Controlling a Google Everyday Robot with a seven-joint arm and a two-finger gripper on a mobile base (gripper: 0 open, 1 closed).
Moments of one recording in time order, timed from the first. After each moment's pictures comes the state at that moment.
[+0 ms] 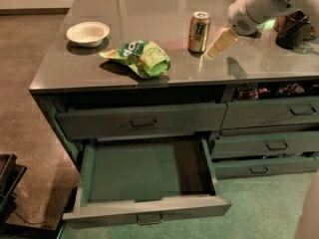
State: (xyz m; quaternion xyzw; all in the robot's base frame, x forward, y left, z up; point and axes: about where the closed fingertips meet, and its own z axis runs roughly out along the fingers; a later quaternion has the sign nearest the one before) arm 0.738 -0.201 0.928 -0.50 0.78 -0.03 0.38
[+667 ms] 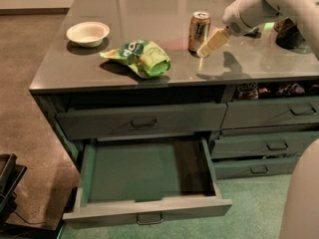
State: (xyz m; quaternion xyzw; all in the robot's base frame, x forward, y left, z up) arm 0.770 -0.193 0.915 -0.47 0.78 0.00 0.42
